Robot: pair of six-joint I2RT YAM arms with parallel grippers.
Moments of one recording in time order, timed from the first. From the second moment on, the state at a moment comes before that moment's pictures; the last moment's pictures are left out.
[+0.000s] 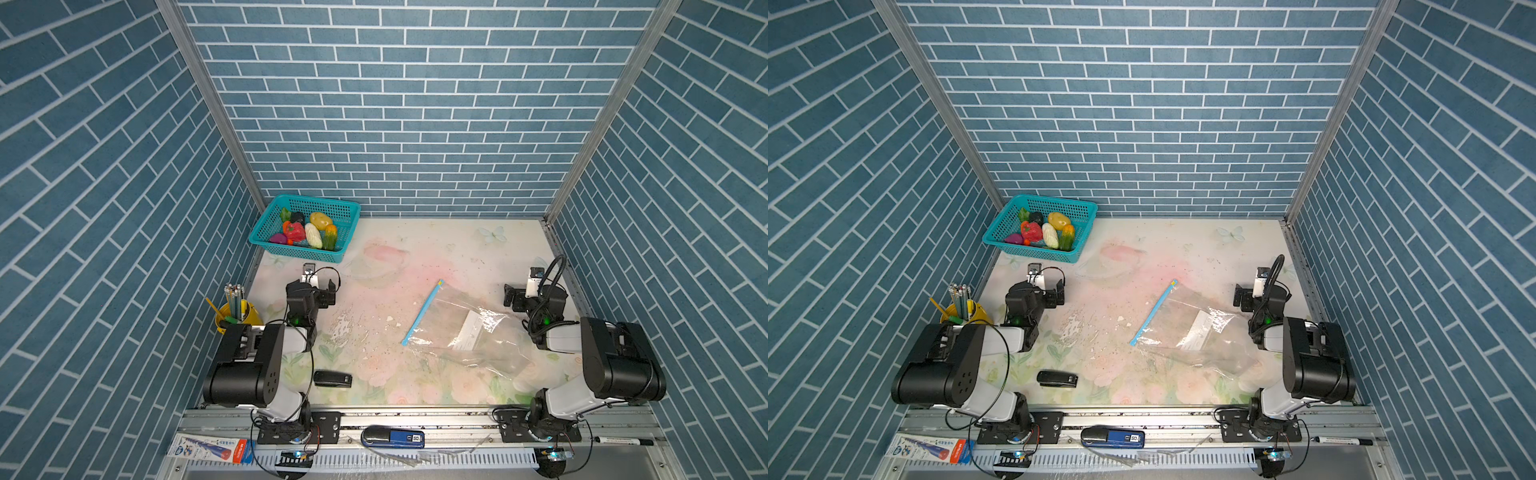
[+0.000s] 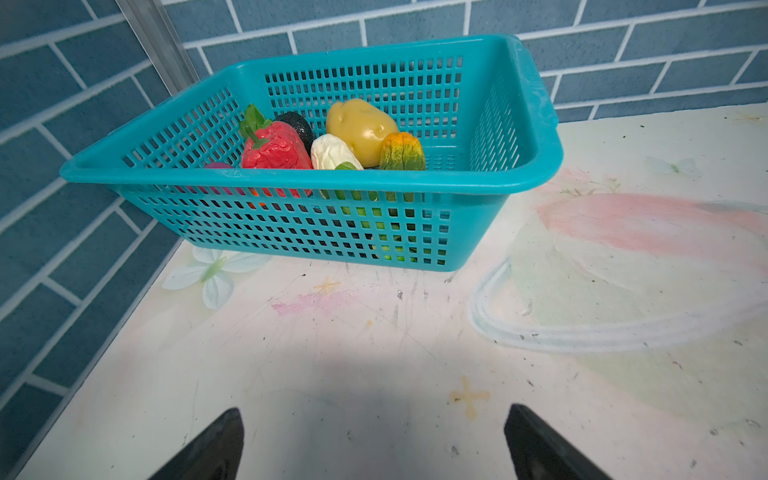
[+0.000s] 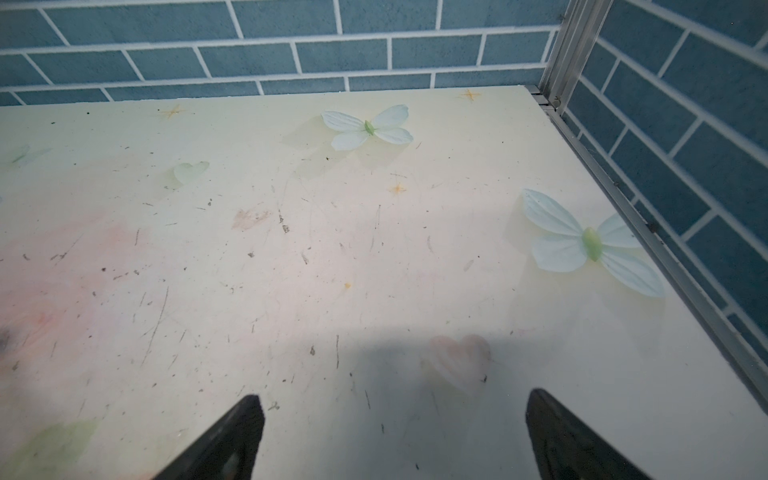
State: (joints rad) left arm -0.02 1.52 0.37 0.78 -0.10 0.06; right arm -0.08 1.54 0.37 0.74 -0.12 -0.02
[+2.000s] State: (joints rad) left arm -0.25 1.29 0.86 -0.05 -0.14 -0.11; right arm -0.01 1.03 0.75 -0.34 0.07 0.41
